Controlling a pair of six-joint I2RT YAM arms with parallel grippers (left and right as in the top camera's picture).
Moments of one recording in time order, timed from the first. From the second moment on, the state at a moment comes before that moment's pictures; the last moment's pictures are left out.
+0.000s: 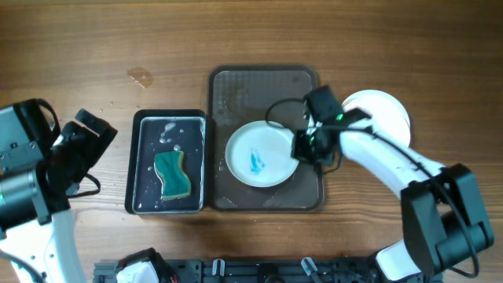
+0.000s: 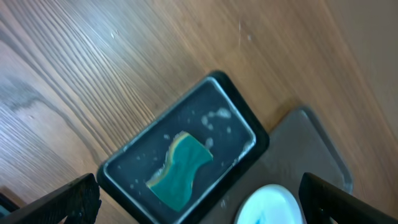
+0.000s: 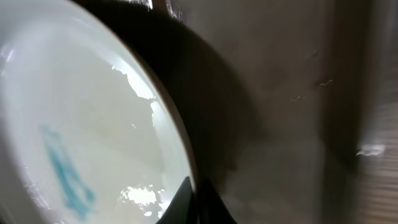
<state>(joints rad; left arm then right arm) 0.34 1.08 1.35 -1.29 0.07 -0.62 0.42 1.70 0.95 -0.64 -0.28 0.65</state>
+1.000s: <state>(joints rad) -0.01 1.62 0.94 -0.97 0.10 -0.58 0.45 1.38 0.95 -0.69 -0.17 0.45</state>
